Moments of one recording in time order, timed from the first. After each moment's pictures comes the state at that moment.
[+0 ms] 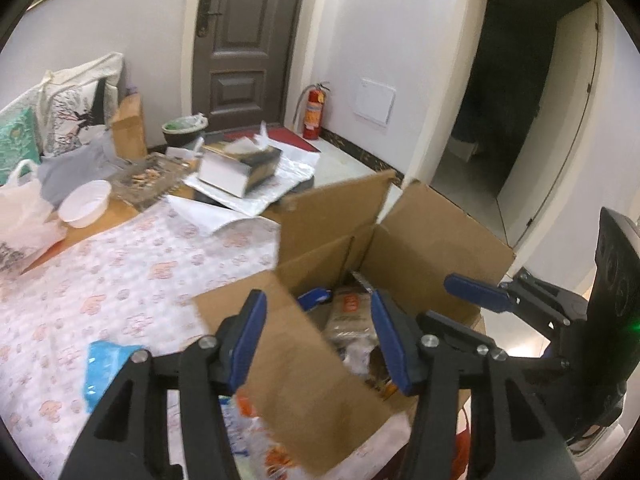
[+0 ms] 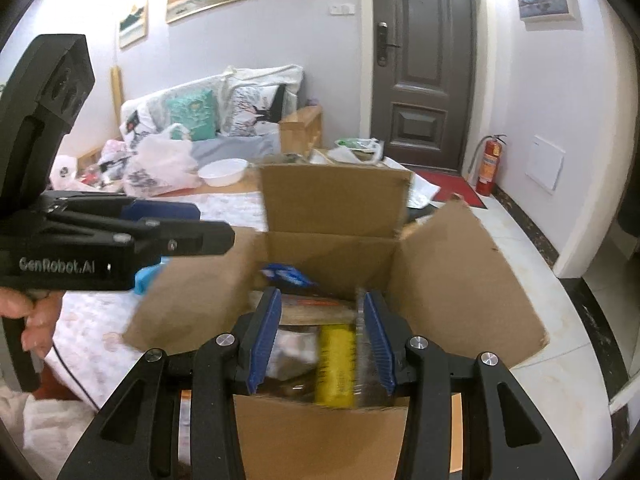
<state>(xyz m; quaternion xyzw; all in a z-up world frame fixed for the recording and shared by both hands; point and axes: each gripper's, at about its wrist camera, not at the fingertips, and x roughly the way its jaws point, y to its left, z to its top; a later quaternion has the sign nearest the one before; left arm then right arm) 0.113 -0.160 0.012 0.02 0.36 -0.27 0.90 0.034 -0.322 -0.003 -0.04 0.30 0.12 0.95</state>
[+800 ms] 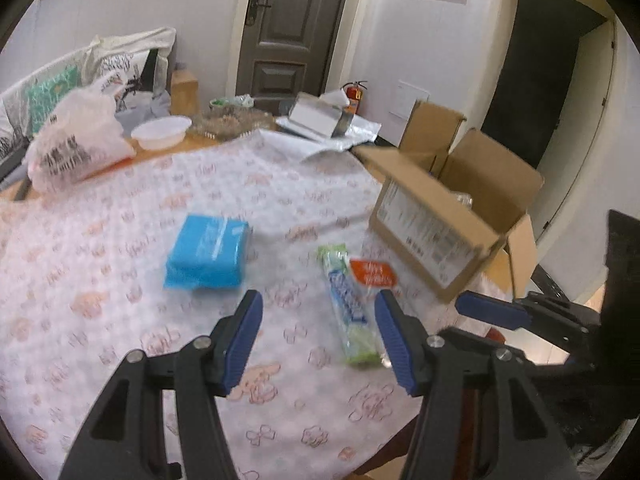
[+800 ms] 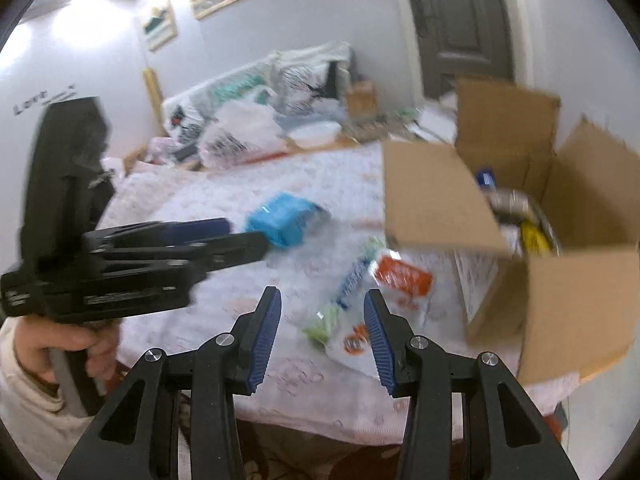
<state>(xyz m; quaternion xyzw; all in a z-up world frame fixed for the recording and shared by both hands) 0.042 -0.012 -0.073 -0.01 0.37 -0.23 0.90 -0.023 -0.186 -0.067 0.03 0.35 0.18 0.92</state>
